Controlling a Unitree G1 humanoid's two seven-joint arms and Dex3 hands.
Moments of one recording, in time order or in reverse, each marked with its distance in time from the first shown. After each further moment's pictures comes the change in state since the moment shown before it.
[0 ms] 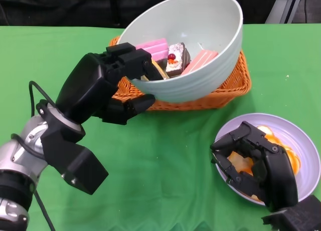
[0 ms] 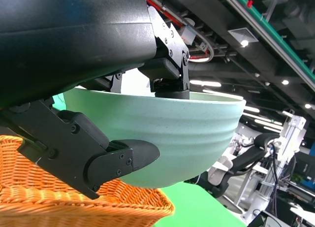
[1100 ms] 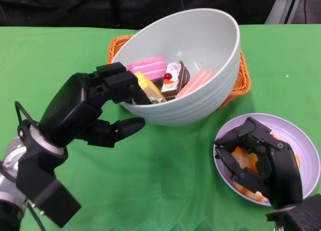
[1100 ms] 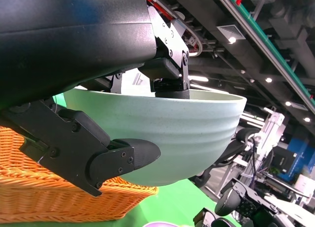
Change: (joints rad) left arm 0.166 0.019 0.058 -0.174 -0.192 -0.054 -0.230; right arm 0.001 -0.003 -0.017 -0.034 -0.002 0.007 0.001
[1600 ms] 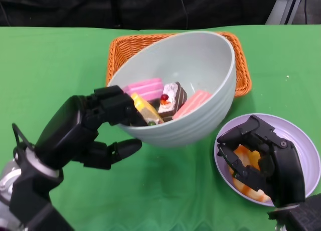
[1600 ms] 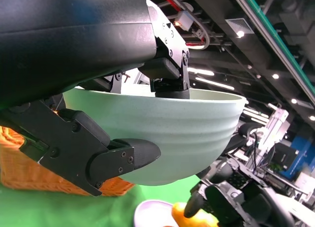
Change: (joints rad) left arm 0.131 0.015 -0.002 -0.110 -0.053 0.028 -0.047; right arm -0.001 -0.001 -0.010 -0.015 -0.002 0.002 -0.004
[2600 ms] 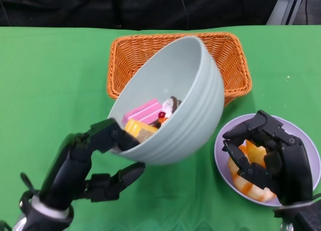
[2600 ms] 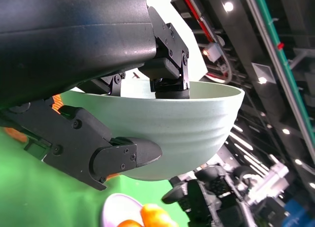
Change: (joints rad) left arm 0.242 -0.026 -0.147 -0.177 -0.166 0.079 0.185; right arm 0.024 -0.017 -0.012 -0.091 0.011 0.036 0.010
